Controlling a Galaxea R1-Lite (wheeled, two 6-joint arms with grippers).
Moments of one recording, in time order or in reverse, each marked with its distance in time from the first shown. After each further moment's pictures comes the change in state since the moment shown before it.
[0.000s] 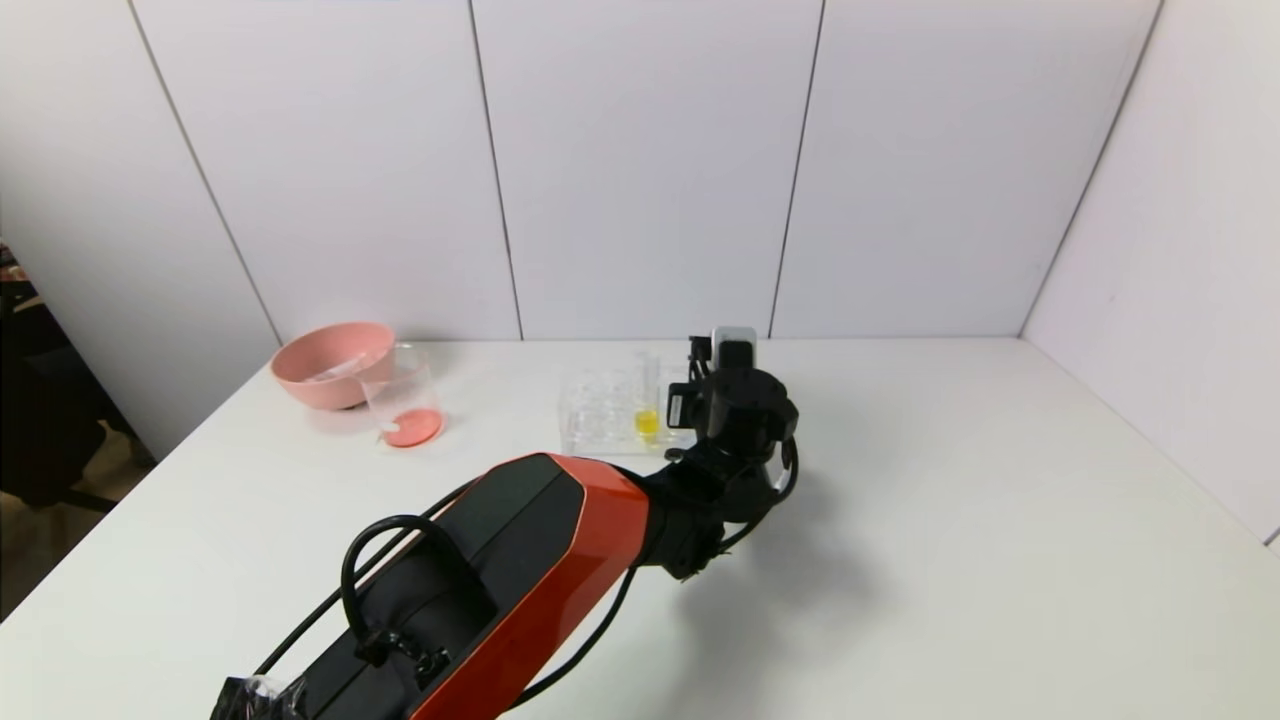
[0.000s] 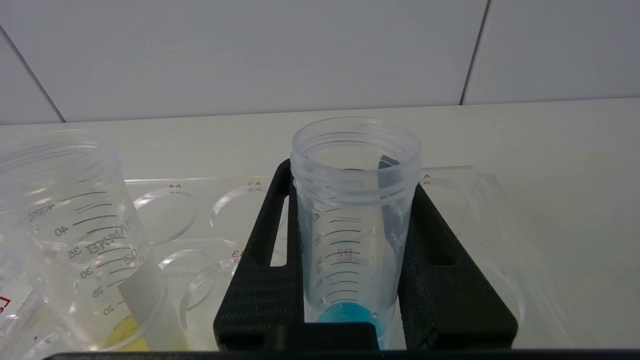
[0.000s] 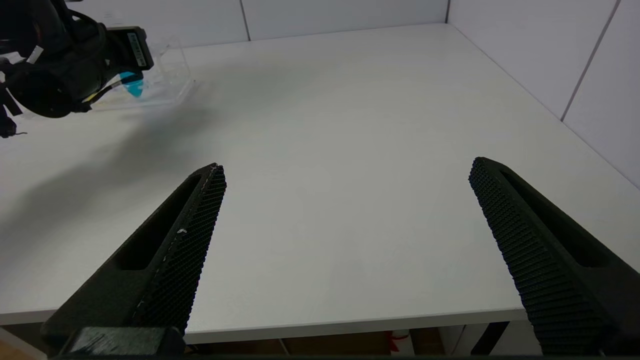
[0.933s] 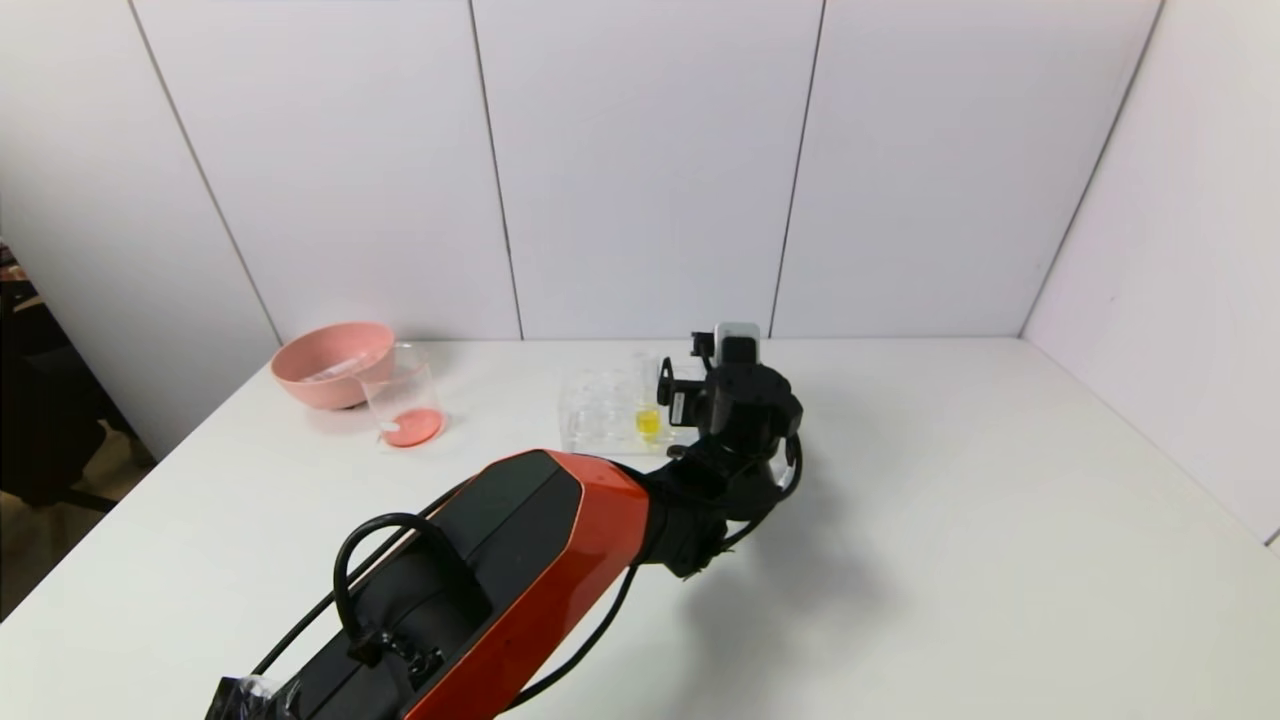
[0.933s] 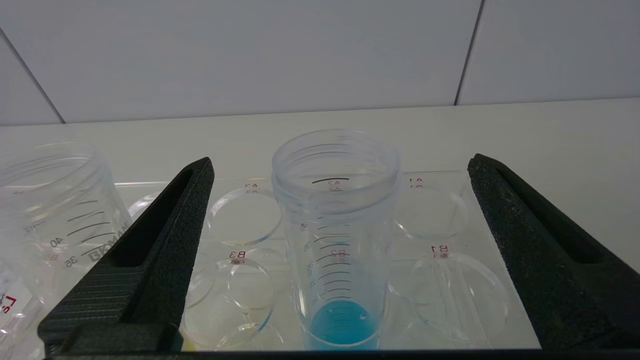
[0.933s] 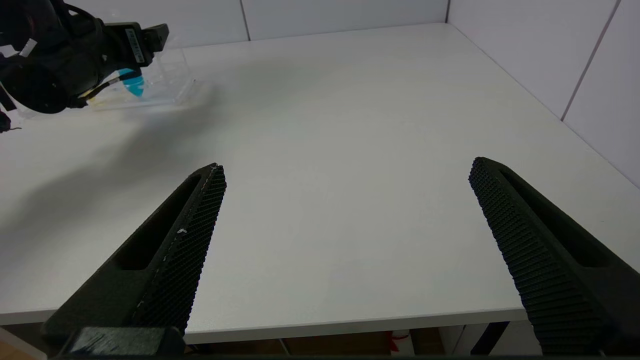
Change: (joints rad) left arm -0.003 -0.019 0.002 0.002 0.007 0.000; right arm 0.000 0.000 0.000 0.000 0.000 0.000
